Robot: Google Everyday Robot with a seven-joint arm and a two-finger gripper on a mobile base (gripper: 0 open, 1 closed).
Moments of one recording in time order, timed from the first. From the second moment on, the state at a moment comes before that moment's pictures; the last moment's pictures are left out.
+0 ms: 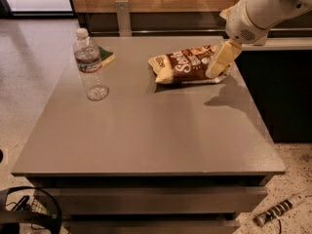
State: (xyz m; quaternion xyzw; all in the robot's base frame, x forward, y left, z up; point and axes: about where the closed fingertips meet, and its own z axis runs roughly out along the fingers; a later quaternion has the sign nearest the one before) arm 0.655 -0.173 0.936 -0.59 0.73 -0.03 0.33
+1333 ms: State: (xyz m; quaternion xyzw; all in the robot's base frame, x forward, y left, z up) arm 0.706 -0.158 0.870 -0.57 0.76 0.05 0.30
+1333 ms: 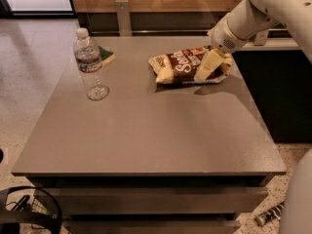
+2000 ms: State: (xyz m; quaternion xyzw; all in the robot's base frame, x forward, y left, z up) arm 0.728 -0.151 0.807 -0.55 0.77 0.12 0.29
